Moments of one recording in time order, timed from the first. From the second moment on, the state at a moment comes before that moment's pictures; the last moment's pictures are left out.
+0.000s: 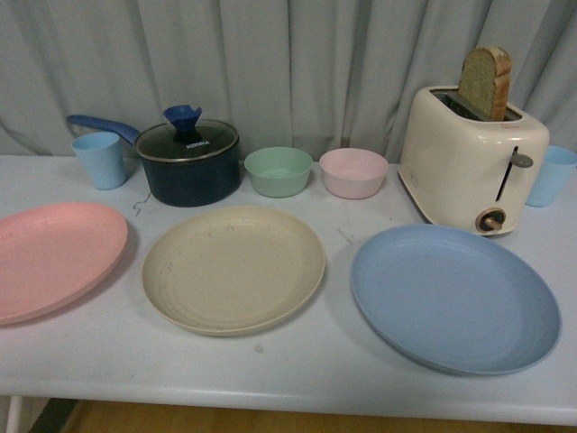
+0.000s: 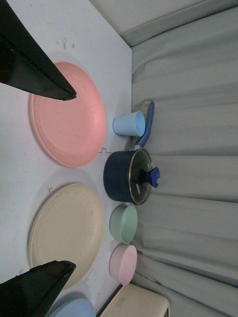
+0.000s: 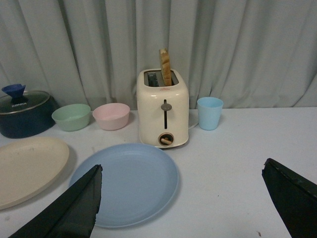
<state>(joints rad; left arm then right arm) 0.00 0.01 0.01 0.00 0.00 0.00 0.00 0.00 0.01 0.00 0.00 0.00</state>
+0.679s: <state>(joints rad) 0.00 0.01 0.01 0.00 0.00 0.00 0.00 0.00 0.01 0.00 0.00 0.00</state>
